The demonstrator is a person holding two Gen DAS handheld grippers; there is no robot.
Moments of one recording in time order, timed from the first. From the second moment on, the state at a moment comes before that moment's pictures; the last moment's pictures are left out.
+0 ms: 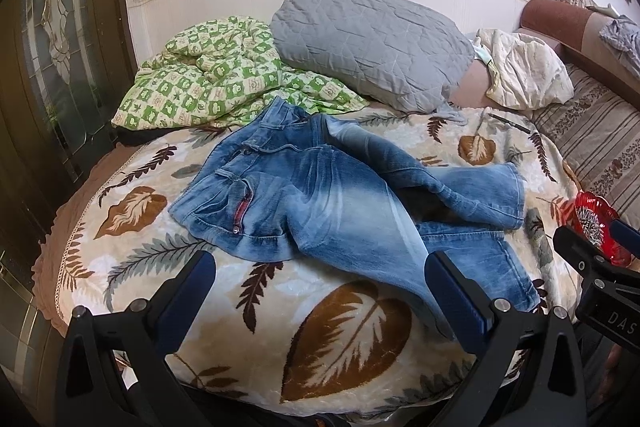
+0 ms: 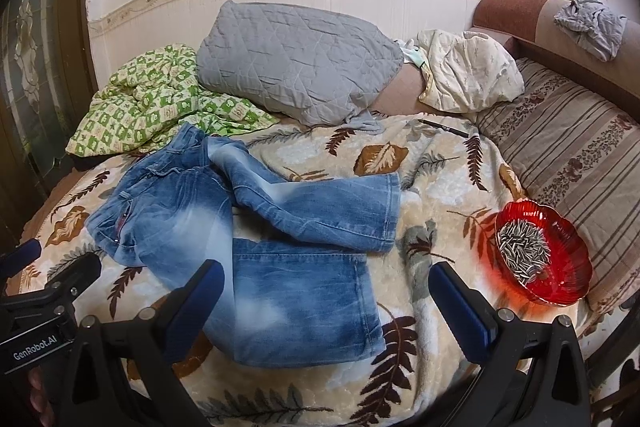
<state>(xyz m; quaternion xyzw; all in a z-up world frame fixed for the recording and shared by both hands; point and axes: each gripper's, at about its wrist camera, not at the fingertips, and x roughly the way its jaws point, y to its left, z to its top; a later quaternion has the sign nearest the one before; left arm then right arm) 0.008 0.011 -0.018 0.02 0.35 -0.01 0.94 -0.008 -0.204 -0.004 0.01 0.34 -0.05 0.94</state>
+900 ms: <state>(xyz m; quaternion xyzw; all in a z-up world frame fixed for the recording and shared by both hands) 0.130 -0.065 -0.059 -0.03 0.45 -0.15 0.88 0.053 -0.287 -0.032 0.04 0.38 -0.02 0.93</state>
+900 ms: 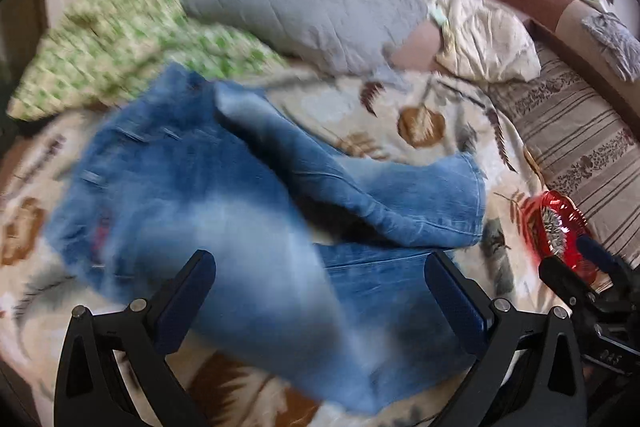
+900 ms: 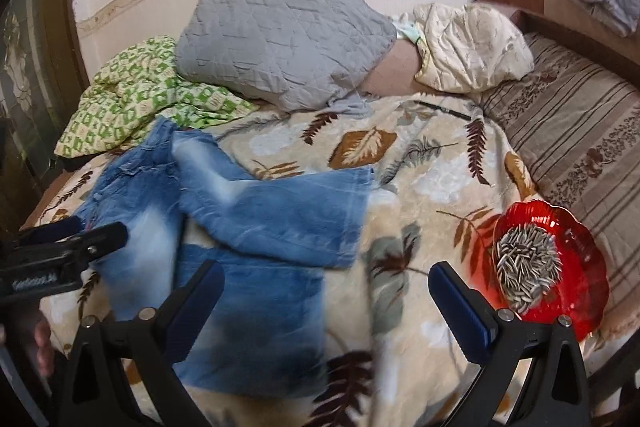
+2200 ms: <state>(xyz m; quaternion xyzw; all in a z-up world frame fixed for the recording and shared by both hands) 0.219 -0.099 -0.087 -0.25 0.51 -0.19 0.80 0.205 -0.370 -0.051 0.17 0.40 0.15 0.89</state>
